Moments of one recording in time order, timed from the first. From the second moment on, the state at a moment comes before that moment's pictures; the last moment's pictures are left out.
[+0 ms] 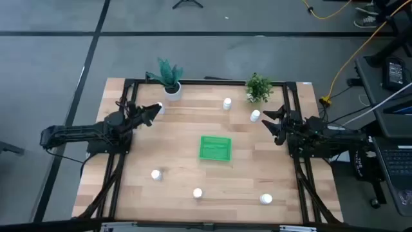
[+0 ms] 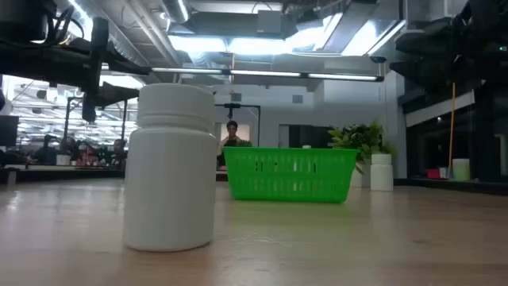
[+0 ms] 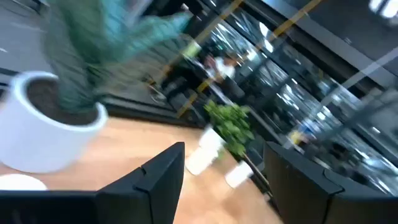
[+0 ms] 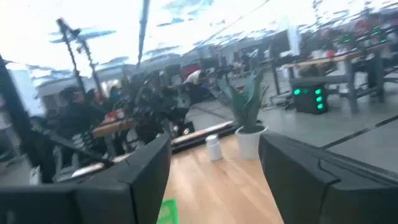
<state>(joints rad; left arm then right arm) 0.18 0.20 0.01 0.23 -0.52 -0.77 -0.03 0.01 0.01 0.22 0.28 0.20</state>
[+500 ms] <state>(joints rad) 0.18 0.22 0.01 0.13 -0.42 -0.84 -0.03 0.01 0.01 0.20 0.30 0.22</state>
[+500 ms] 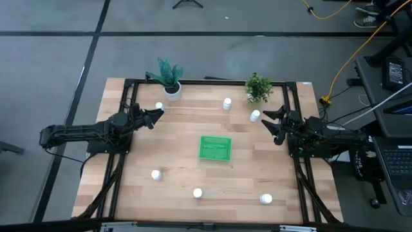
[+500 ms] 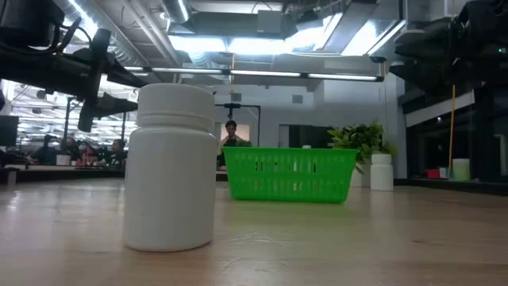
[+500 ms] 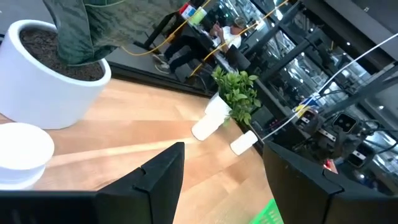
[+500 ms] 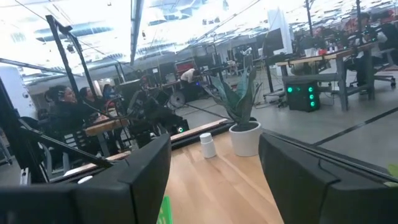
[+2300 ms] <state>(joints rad) 0.18 0.22 0.01 0.13 -0.16 -0.82 -0.53 1.51 1.04 -0.99 0.09 0.22</state>
